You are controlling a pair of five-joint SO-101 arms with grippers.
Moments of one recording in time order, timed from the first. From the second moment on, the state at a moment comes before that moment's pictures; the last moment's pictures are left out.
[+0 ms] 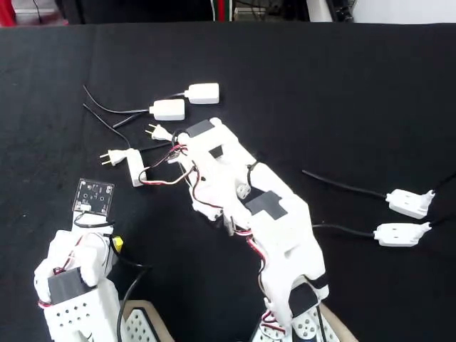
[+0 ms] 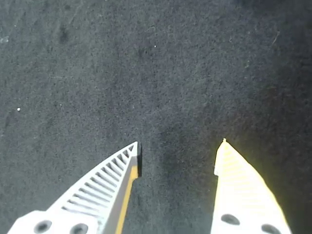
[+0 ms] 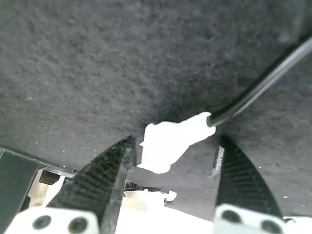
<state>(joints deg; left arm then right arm) -26.5 -99.5 92.6 74.2 -31.6 -30.8 36.5 -4.0 99.1 13.8</state>
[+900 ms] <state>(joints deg) -28.6 -99.7 92.6 74.9 -33.2 -29.7 37.9 -12.9 99.1 3.0</state>
